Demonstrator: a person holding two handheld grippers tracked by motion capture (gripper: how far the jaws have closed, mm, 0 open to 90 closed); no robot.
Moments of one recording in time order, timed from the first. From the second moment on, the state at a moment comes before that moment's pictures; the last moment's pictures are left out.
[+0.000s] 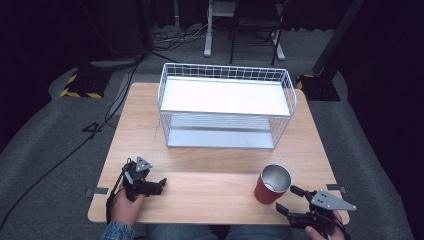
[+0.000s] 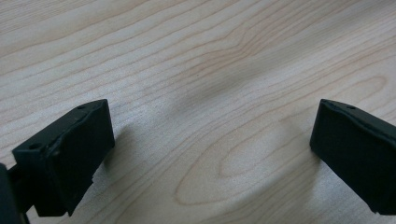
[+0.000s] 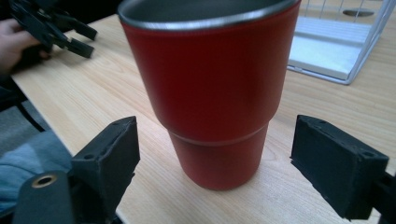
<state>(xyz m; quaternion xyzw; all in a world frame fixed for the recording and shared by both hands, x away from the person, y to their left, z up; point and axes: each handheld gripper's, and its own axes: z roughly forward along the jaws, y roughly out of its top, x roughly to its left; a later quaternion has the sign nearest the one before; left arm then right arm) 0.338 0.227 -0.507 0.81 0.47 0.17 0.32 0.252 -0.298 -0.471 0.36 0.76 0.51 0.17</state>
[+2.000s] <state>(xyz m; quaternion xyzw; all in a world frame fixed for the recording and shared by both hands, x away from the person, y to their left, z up) 0.338 0.226 -0.507 0.81 0.47 0.17 0.32 0.287 -0.254 -0.499 0.35 0.78 0.48 0.20</state>
